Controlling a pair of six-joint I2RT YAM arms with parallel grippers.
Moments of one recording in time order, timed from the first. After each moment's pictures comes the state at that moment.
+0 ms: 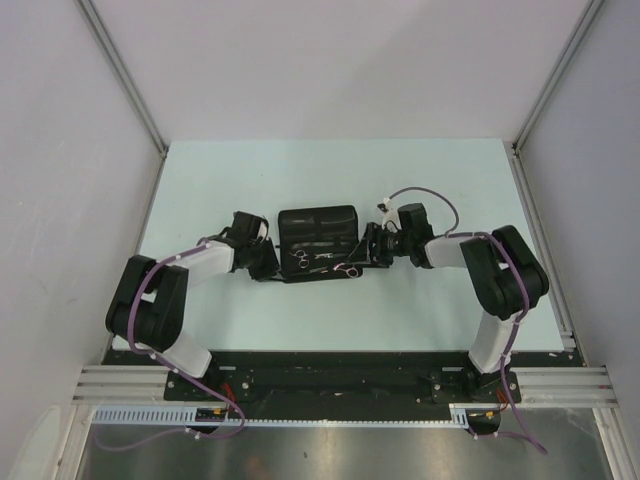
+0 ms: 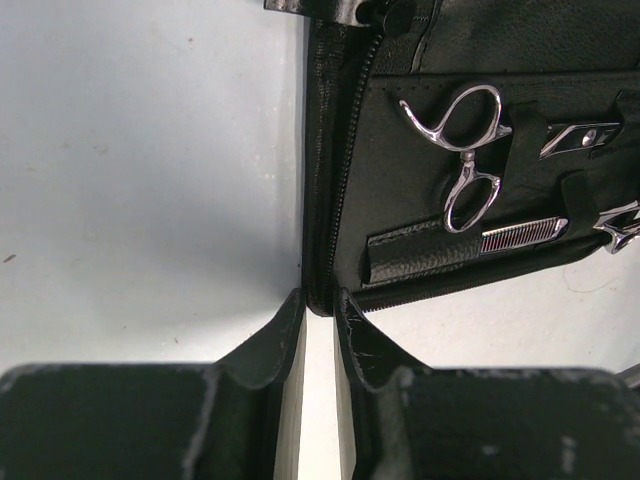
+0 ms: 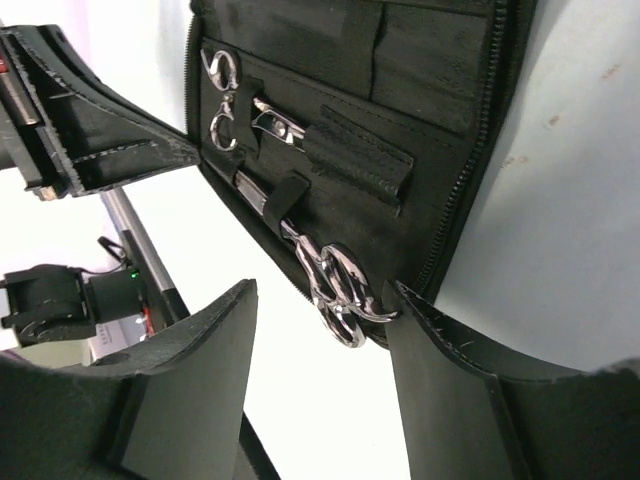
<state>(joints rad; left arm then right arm) -0.31 1.58 0.77 -0.30 0.25 -0.58 0.38 1.85 0.85 0.28 -0.73 0.61</state>
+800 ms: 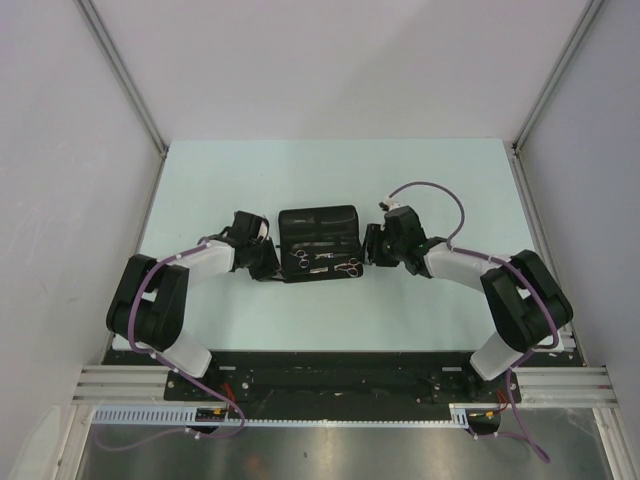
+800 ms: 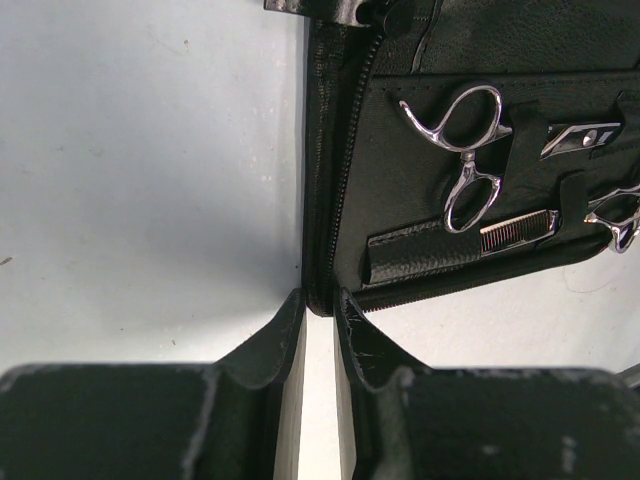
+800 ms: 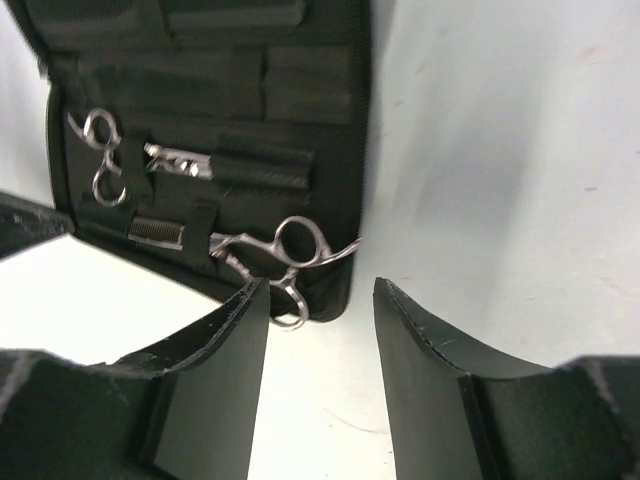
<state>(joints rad) -0.31 1.58 0.78 -0.30 0.25 -0.58 0.51 1.61 0.84 0.02 -0.15 0.57</state>
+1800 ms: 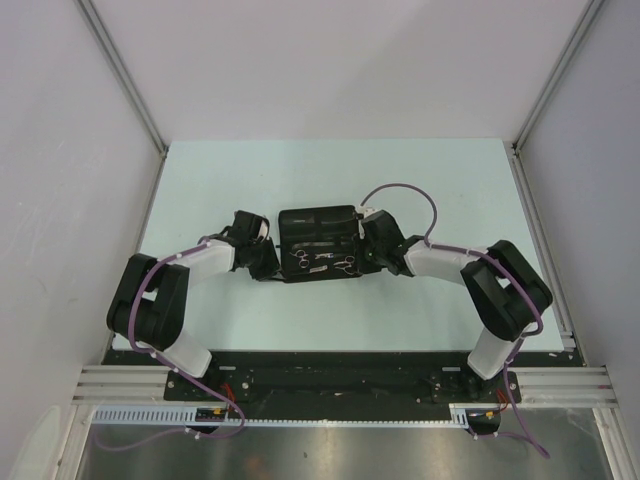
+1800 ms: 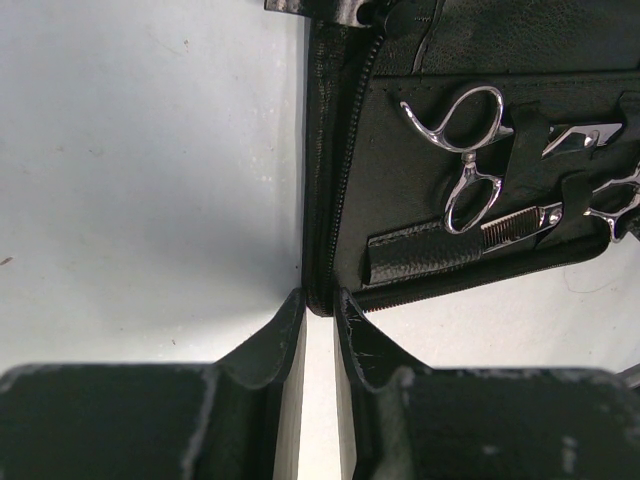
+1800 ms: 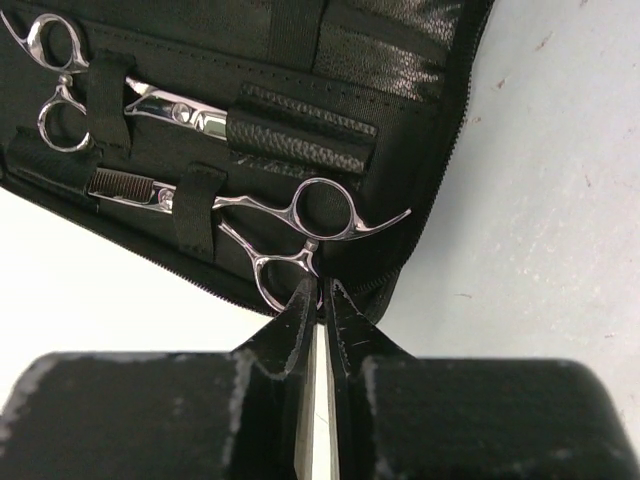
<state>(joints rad) -0.32 1.59 0.79 -0.30 0.25 -0.58 0.65 1.72 0.93 -0.07 -0.08 0.42</state>
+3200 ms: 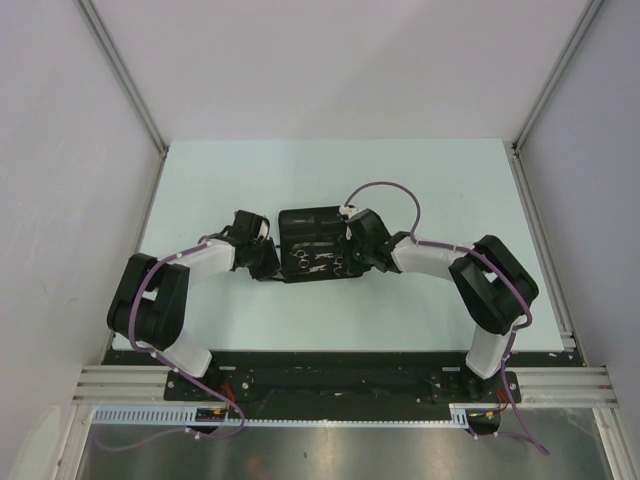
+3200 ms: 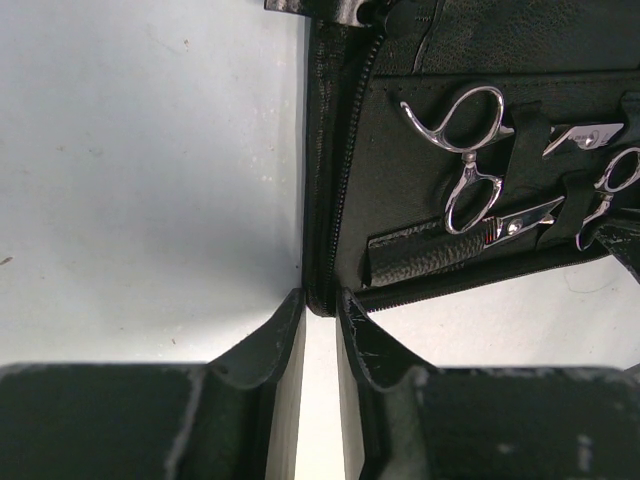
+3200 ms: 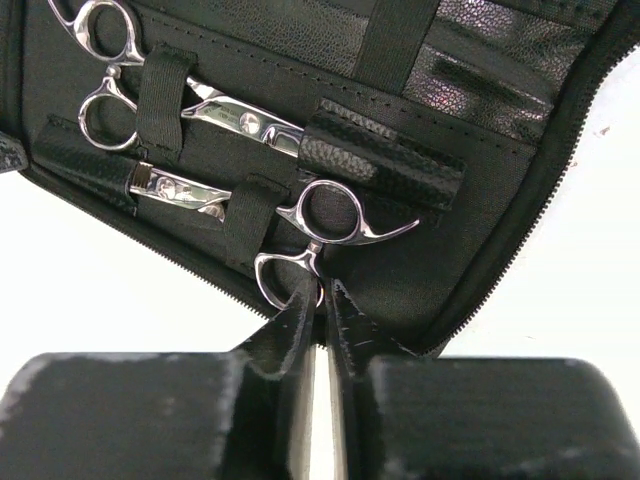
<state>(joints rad) -0.32 1.59 0.79 -0.31 0.25 -0.58 0.70 1.80 1.03 -0.11 -0.10 0.37</state>
